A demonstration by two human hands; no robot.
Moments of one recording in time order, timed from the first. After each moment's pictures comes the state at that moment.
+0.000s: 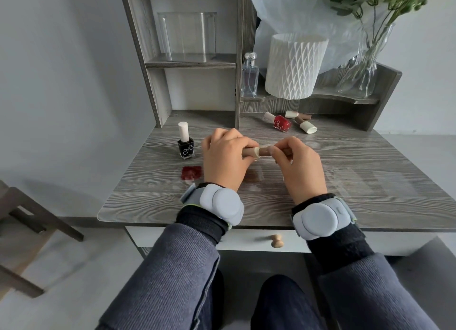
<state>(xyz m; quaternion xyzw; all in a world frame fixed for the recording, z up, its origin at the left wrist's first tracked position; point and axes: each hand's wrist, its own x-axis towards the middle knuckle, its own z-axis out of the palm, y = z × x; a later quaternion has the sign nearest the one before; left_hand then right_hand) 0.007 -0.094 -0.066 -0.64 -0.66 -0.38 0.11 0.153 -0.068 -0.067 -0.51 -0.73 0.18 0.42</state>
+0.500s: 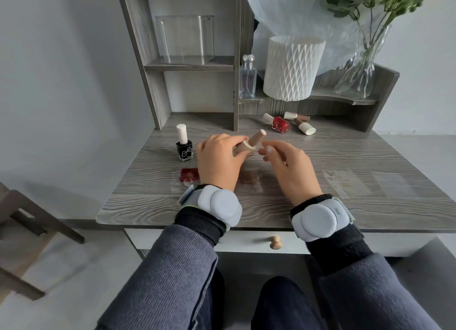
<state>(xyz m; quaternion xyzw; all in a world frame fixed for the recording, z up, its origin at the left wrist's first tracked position) 0.002 -0.089 -0.069 -0.59 -0.67 -0.44 0.07 0.150 -0.073 -0.063 -0.46 -0.75 0.25 0.41</state>
